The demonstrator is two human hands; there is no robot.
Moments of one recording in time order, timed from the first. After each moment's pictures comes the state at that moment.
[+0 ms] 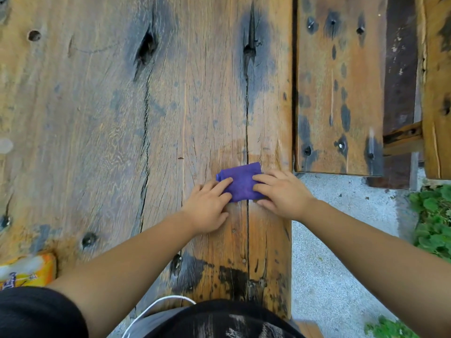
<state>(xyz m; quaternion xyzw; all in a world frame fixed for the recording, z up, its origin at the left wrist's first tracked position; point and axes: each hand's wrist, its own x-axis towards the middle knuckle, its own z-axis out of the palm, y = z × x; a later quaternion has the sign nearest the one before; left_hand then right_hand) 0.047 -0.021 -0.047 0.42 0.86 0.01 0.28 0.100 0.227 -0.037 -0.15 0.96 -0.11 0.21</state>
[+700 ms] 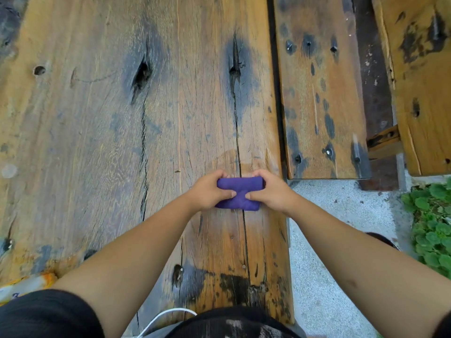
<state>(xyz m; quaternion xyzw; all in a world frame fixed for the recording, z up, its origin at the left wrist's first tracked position) 0.004 0.017 -0.007 0.12 0.81 0.38 0.43 0.091 0.208 -0.012 0.21 0.76 -0.57 0.22</state>
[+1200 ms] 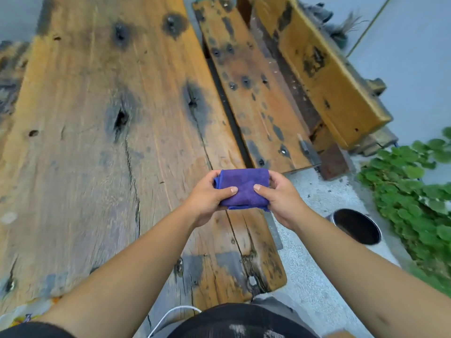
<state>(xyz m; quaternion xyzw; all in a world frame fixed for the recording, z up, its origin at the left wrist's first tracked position) 0.127 0.014 0.105 0.06 0.62 0.63 0.47 0.245 0.161 0.098 0.35 0.53 -0.77 -0.09</state>
